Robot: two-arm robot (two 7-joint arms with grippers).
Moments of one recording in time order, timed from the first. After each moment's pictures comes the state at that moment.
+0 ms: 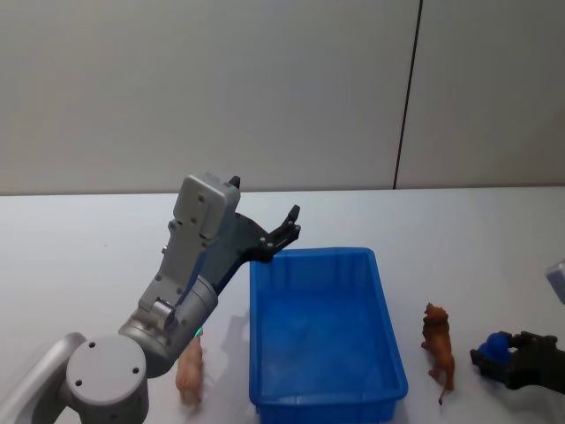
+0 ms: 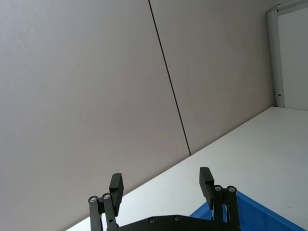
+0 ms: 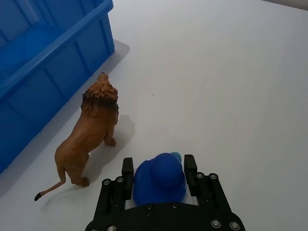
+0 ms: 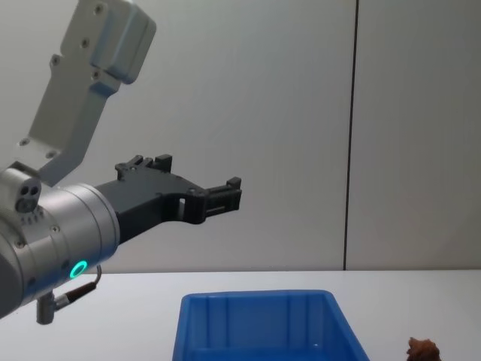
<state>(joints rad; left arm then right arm) -0.24 0.38 0.45 -1.63 -0.20 0.01 -0.01 0.12 0.46 -0.18 -1.43 0.22 0.39 0.55</state>
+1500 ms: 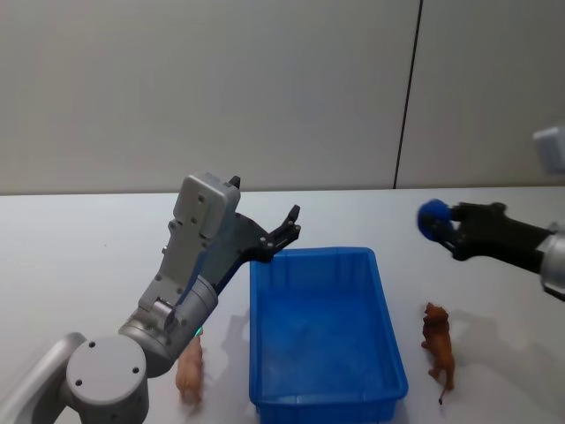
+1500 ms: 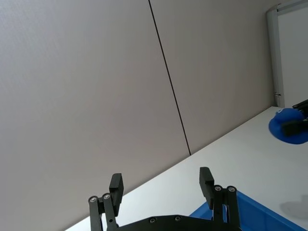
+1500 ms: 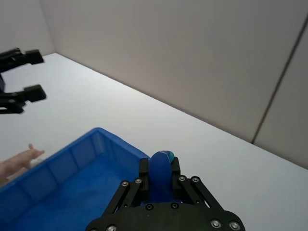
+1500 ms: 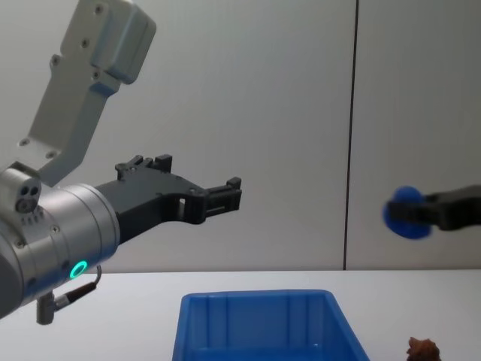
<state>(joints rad) -0.24 0.38 0.45 -1.63 -0.20 0.01 -0.01 0.37 0.38 -0.20 -1.43 0.30 0.30 0.68</state>
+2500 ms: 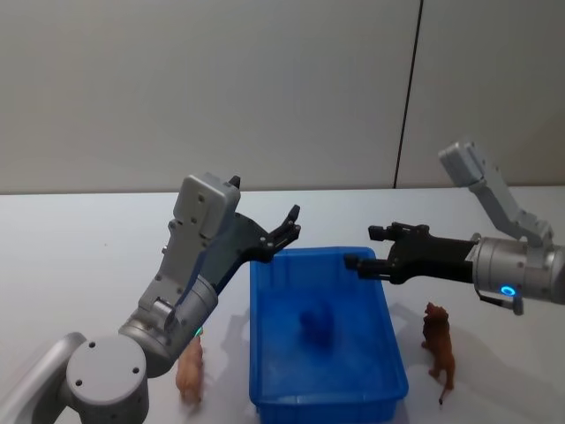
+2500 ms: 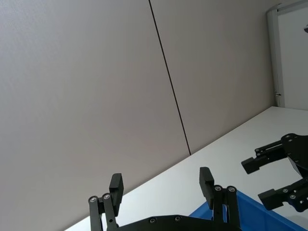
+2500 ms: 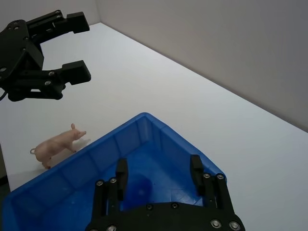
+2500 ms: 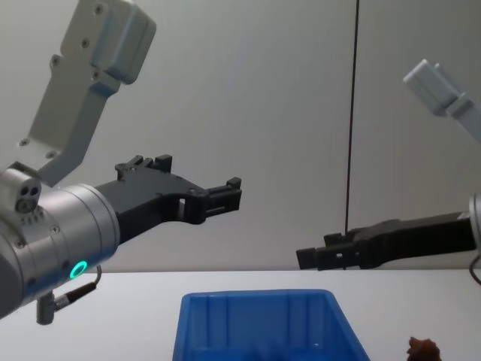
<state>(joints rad) -0.24 0.38 0.45 -1.63 -0.20 0.01 -0.01 0.50 0.28 -0.32 -1.26 0.20 0.35 0.83</state>
